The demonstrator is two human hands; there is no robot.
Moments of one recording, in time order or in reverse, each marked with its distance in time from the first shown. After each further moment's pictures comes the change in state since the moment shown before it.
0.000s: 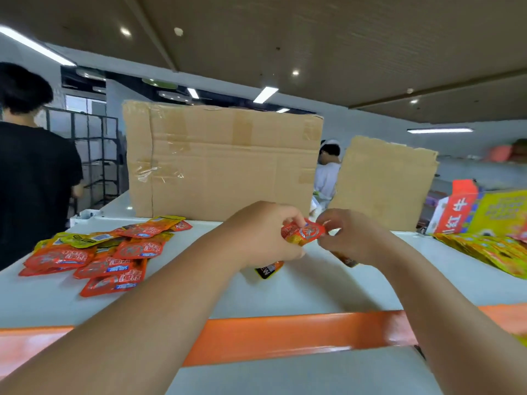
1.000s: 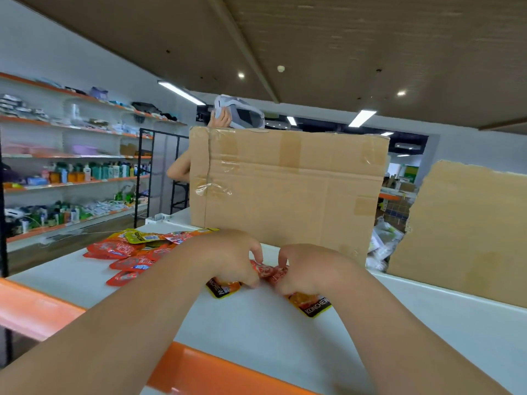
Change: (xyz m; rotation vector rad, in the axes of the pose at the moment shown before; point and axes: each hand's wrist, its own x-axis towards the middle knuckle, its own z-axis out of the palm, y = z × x) left_hand 0.007 -0.035 -0.021 0.384 -0.151 -0.662; right_hand 0.064 -0.064 0.045 -0.257 -0.468 -0.326
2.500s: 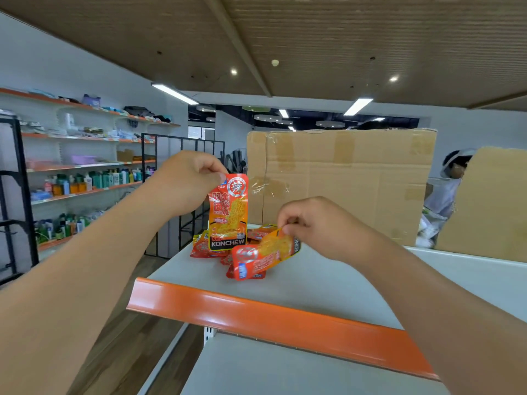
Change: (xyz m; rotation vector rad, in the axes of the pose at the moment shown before) left_hand -0.108 -0.165 -0.114 -0.496 0.572 0.087; right_hand -0.006 -0.136 -0.011 0.263 0.433 -0.466
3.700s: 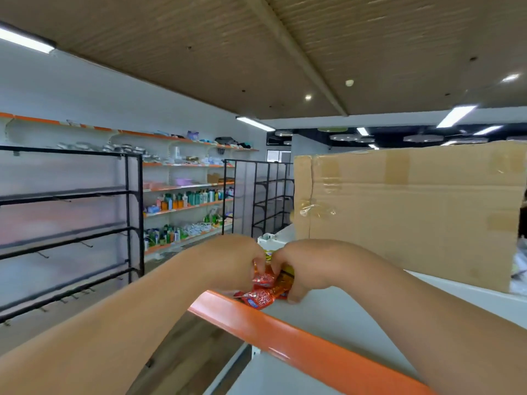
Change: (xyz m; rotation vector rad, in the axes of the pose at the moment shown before) left_hand -0.052 0.006 0.048 0.797 -0.436 -0.061; right_hand 0.035 -0.019 0.025 -0.388 -0.521 -0.211
